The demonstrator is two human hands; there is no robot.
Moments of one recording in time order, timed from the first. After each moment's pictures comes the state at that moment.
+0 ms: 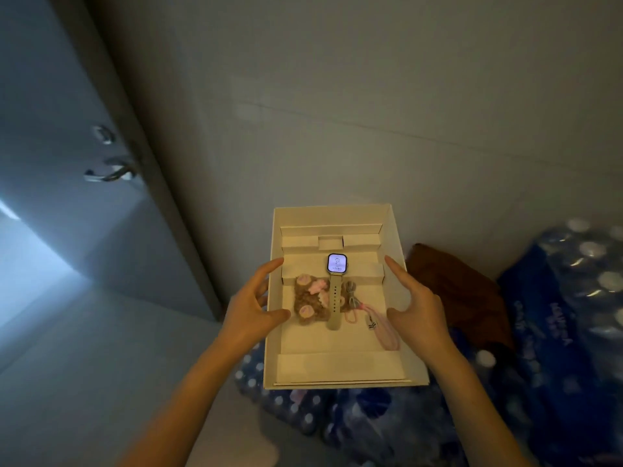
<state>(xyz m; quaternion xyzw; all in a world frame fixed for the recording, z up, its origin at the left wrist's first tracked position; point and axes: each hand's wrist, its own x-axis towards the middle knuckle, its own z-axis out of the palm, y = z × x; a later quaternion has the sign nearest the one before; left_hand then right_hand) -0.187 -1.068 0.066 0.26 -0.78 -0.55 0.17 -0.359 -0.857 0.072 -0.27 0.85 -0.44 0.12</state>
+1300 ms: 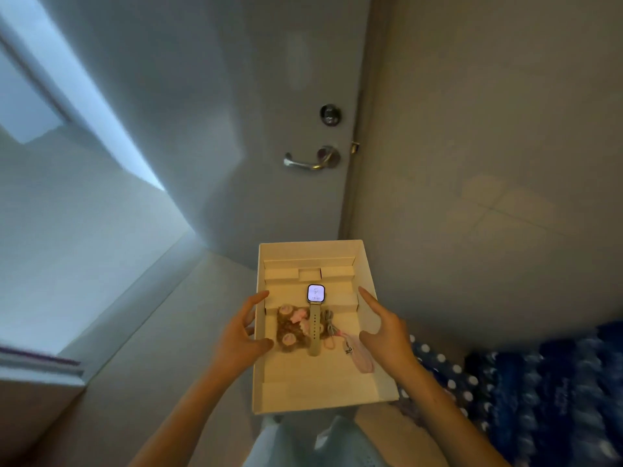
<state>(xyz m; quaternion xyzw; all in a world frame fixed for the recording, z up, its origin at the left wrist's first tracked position) 0.099 -1.513 -0.046 0.40 -0.72 -0.56 0.09 -0.113 -1.330 -0.059 -0.25 0.81 -0.42 0.32</state>
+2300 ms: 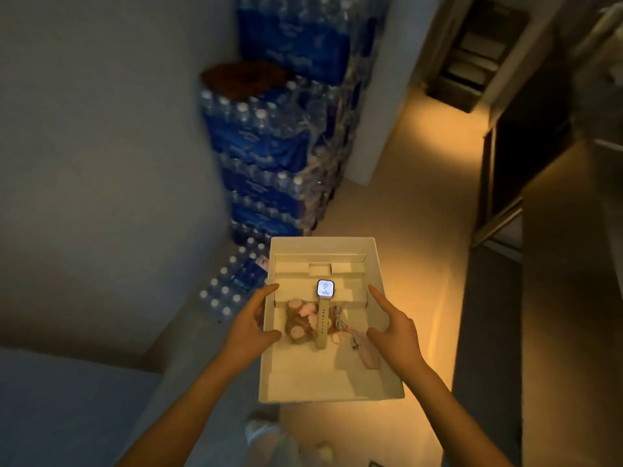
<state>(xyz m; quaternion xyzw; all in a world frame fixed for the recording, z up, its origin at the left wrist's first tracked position) 0.021 -1.408 -0.104 -0.27 -0.71 -0.53 -0.38 0.229 -1.228 -0.087 0.45 0.76 -0.45 -0.09</state>
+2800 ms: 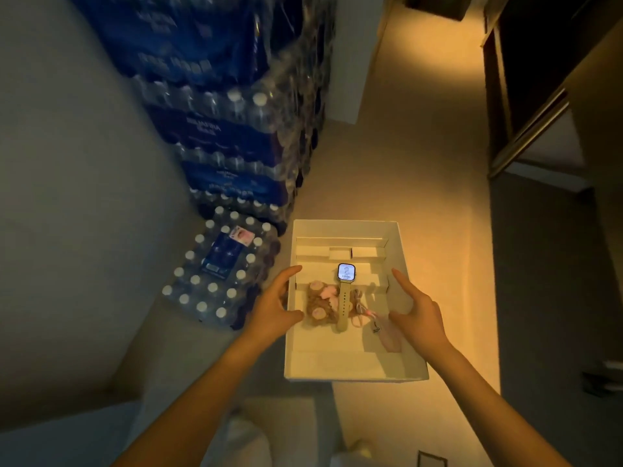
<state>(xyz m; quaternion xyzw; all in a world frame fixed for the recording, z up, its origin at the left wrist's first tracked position) -0.021 -1.304 -0.376 -0.30 -0.70 -0.45 -0.46 0.212 -1.170 -0.366 0.55 0.71 -0.44 -0.10</state>
